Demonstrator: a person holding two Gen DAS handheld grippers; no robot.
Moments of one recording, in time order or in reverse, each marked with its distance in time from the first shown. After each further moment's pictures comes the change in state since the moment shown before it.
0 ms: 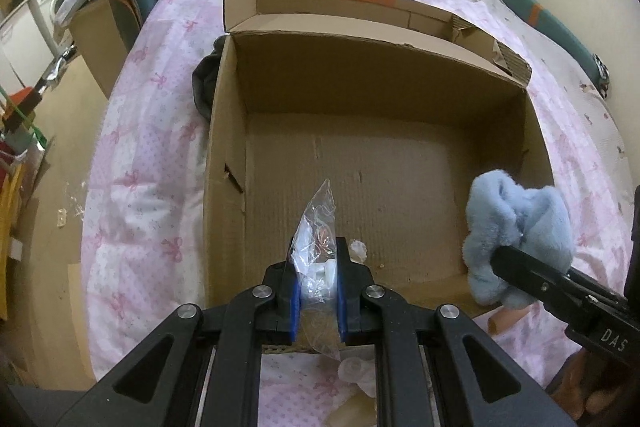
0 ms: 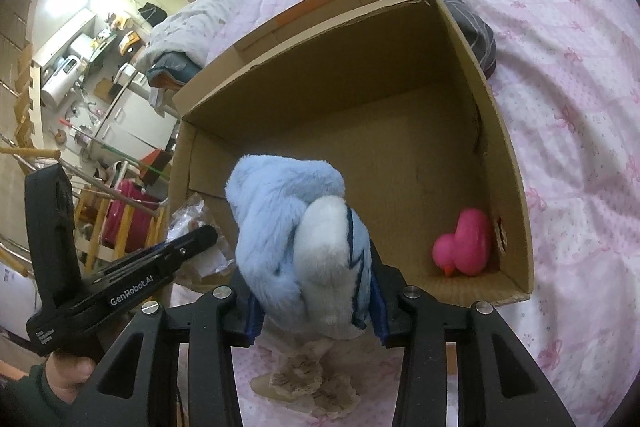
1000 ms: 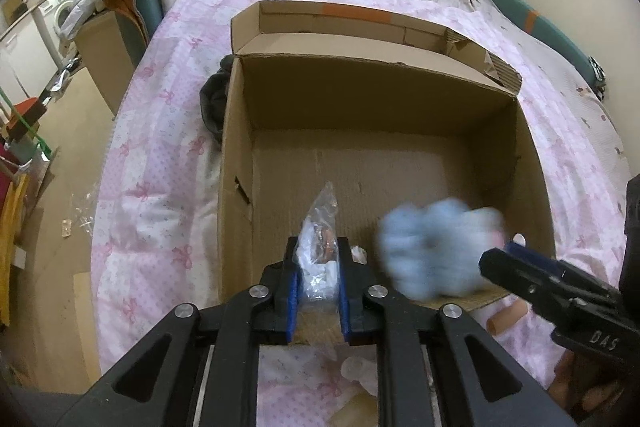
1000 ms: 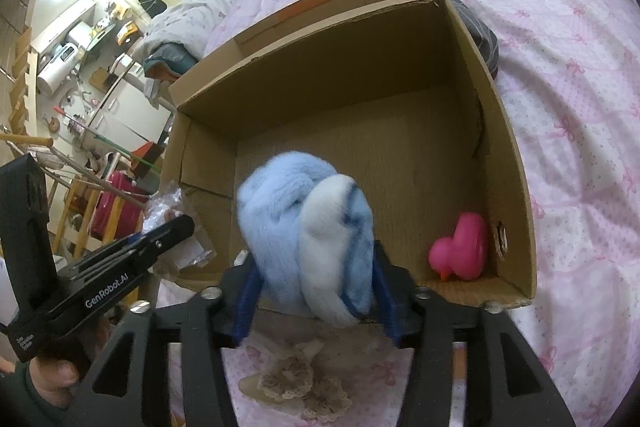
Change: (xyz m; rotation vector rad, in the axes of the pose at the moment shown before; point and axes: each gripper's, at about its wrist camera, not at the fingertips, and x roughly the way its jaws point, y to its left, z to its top) left arm -0.015 -0.002 -0.001 0.019 -0.047 0.008; right arm 0.007 0.006 0.004 -0.036 -0.003 -0.032
